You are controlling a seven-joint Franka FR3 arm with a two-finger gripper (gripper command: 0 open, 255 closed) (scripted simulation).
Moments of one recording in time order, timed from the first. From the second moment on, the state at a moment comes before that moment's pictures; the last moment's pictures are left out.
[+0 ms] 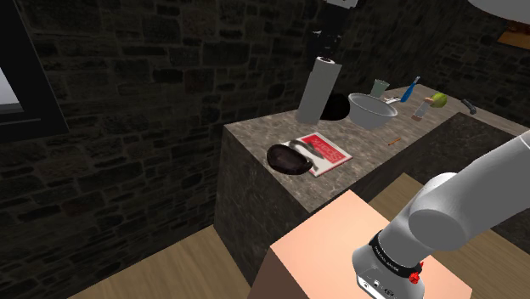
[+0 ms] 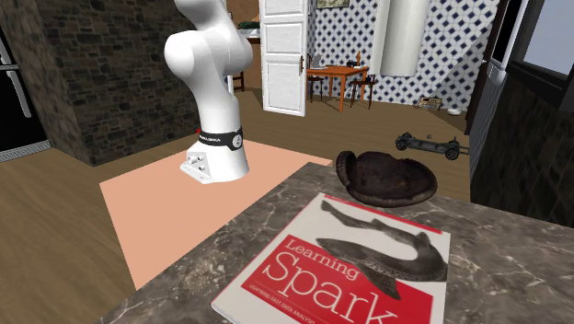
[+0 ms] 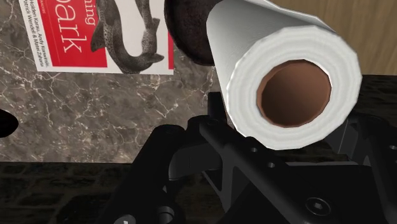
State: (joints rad) arm 0.04 -0.24 -0.03 -1.78 0.01 1.54 -0.03
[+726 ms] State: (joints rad) arm 0.04 -0.26 -0.02 -1.94 0.01 1.69 -0.02
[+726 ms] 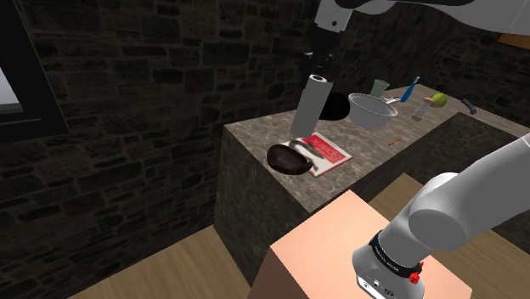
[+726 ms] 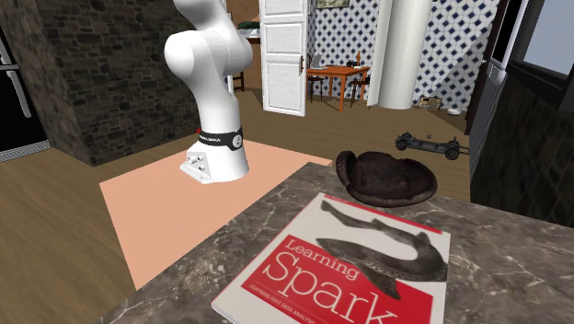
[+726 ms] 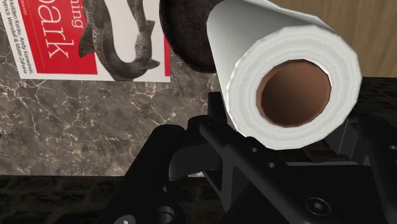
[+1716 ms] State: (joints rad) arm 0.04 -0.26 -0.02 -2.14 0.01 1.89 -0.03
